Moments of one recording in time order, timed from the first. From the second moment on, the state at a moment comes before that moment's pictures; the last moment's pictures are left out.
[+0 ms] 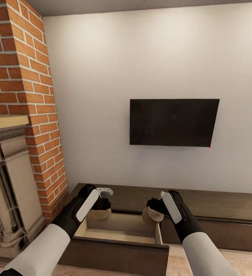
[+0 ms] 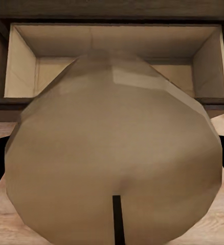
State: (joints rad) left arm -0.72 -0.04 -0.39 -0.93 0.68 1.04 0.50; right arm -0.66 0.10 0.02 -0.89 -0.60 0.88 -0.49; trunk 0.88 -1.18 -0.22
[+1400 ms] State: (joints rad) left arm -0.82 -0.06 -0.38 -0.64 0.68 1.03 0.48; right arm -0.69 0.13 0.10 -0.73 -0.60 0.88 -0.50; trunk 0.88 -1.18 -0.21
